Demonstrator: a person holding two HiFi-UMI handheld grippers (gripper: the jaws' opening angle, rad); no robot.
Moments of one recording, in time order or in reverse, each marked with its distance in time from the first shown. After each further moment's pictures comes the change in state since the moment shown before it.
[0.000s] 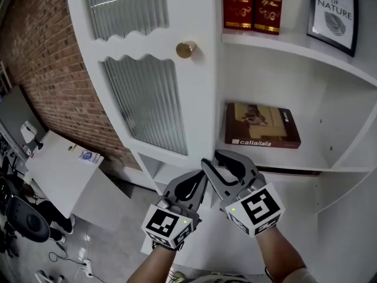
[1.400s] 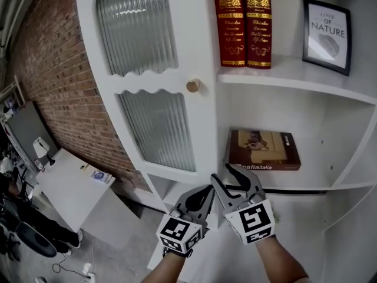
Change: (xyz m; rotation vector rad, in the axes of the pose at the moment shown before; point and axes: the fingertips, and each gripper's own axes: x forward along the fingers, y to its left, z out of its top) left arm 0.026 0.008 -0.005 0.024 0.018 0.031; right arm 0.002 -0.035 -0.001 -0.019 -0.025 -0.150
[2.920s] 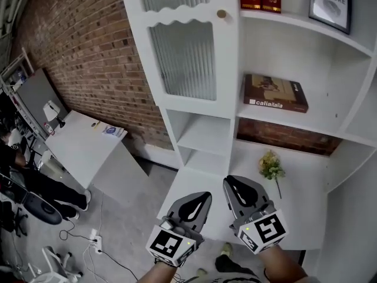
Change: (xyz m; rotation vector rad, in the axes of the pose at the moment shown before) left arm -0.209 -0.103 -0.024 -0.054 0.108 0.086; right arm -0.153 0.156 -0.033 0.248 0.010 0.118
